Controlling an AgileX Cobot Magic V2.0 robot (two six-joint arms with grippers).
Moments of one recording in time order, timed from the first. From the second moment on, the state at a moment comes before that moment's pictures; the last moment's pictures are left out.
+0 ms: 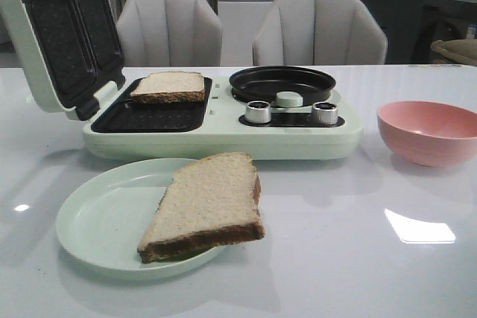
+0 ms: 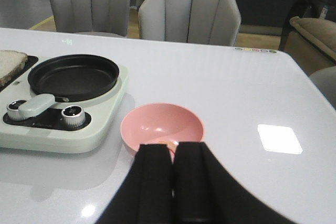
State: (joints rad) left arm -0.52 0.00 -0.31 0.42 0.45 -0.46; right arm 0.07 0.34 -0.27 -0.10 0.14 0.10
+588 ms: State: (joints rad) left arm -0.52 0.00 -0.31 0.42 0.45 -0.46; right arm 0.07 0.57 -0.43 0.17 0.25 0.10
